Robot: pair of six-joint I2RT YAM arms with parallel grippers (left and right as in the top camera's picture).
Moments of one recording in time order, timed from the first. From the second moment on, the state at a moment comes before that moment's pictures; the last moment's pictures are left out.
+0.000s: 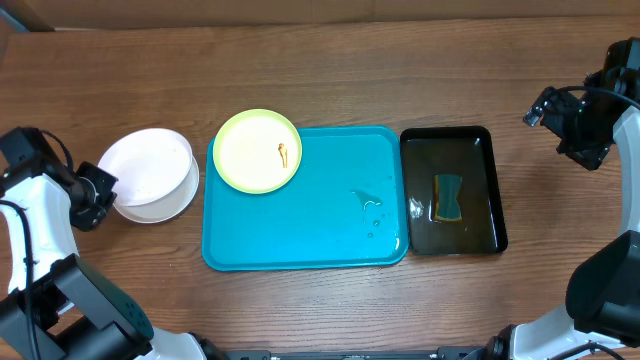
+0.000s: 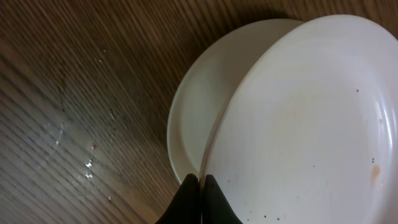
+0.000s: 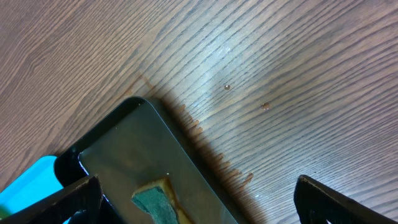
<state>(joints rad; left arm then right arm) 0.63 1.69 1.25 -0.87 0.09 -0.47 -0.31 1.78 1.61 -1.13 -0.15 0.35</state>
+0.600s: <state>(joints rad) 0.58 1.69 1.24 -0.82 0.31 -0.34 -0.31 1.78 1.61 -1.13 -0.15 0.35</state>
